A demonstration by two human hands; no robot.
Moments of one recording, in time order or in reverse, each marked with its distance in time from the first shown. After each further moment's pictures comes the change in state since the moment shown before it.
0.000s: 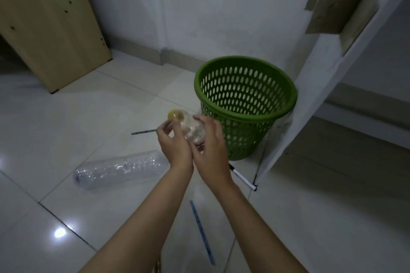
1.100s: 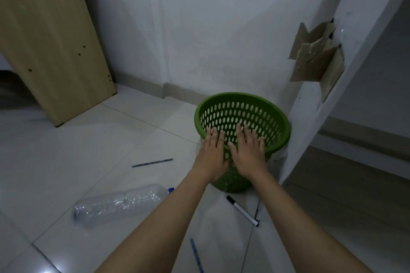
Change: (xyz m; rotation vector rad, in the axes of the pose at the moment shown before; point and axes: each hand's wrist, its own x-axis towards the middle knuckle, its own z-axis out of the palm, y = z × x) left_hand 0.007 0.017 0.063 1.288 -0.881 0.785; right_hand 0.085 0.072 -0.065 -0.727 -0.178 0.208
